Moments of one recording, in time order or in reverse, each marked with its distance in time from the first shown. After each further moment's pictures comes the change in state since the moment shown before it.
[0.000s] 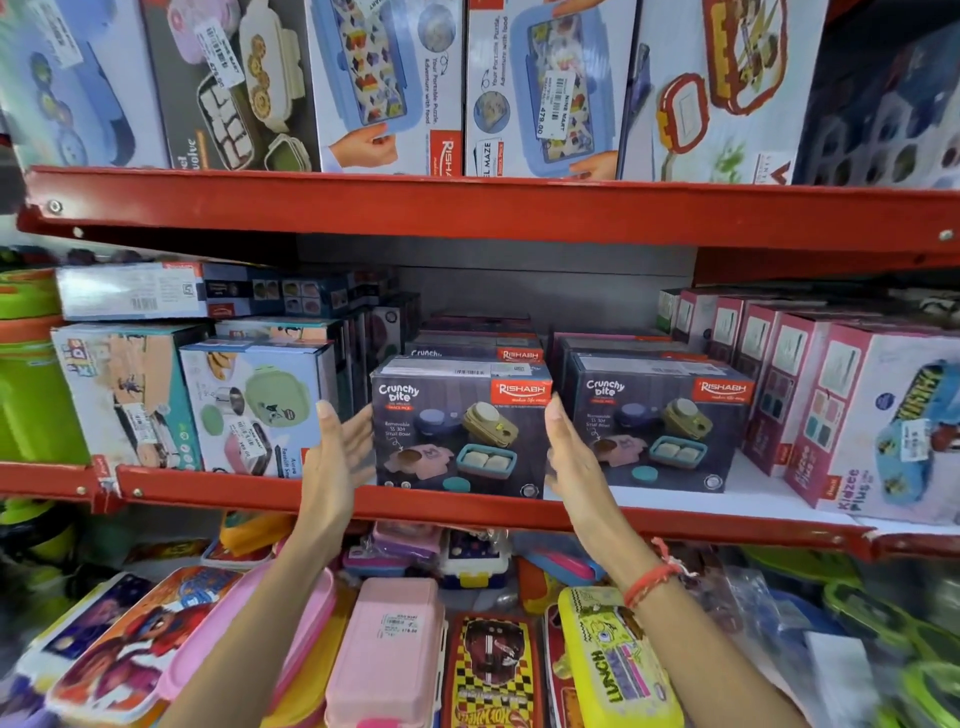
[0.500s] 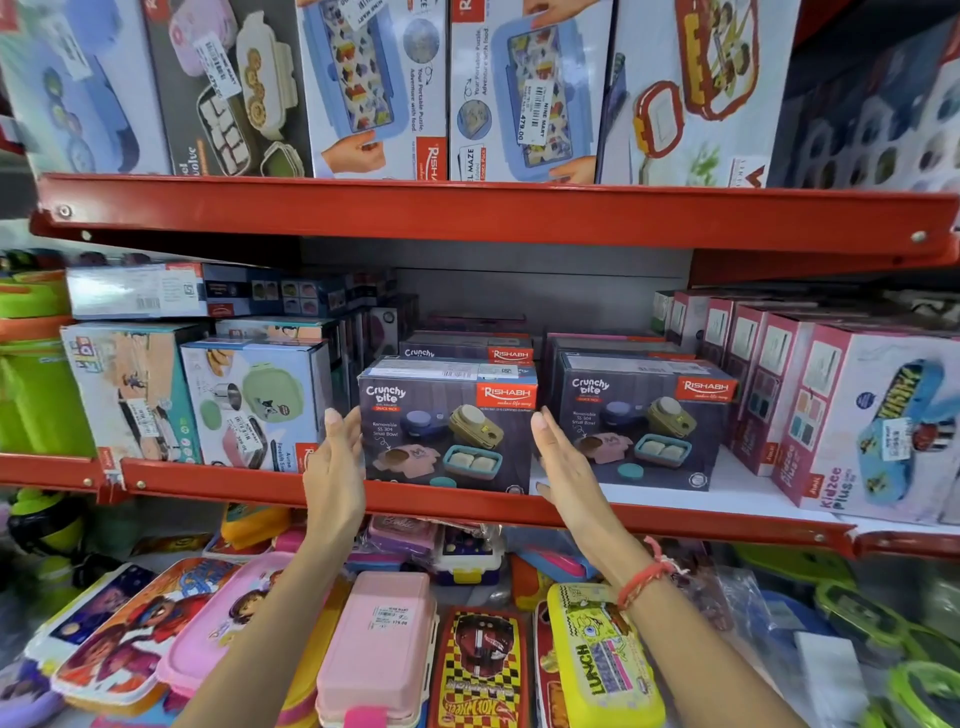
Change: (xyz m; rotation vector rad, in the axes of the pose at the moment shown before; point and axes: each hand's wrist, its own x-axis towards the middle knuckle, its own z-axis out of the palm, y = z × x) left_hand -0.020 0.001 0.022 -0.002 0.171 0.000; right_hand -0.010 0.005 -0.015 -0.073 -0.032 -0.006
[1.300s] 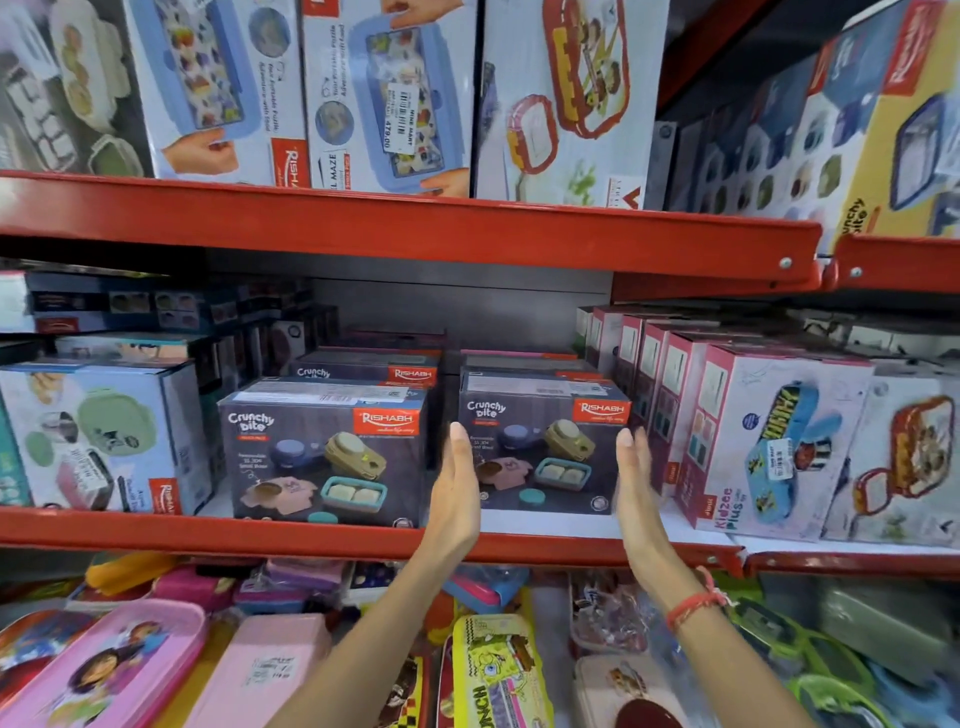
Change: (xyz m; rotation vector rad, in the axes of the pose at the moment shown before) left_hand -0.061 -0.002 0.204 0.026 -0.393 -0.131; right_hand 0.010 0.035 -0.159 0.076 0.378 -0.024
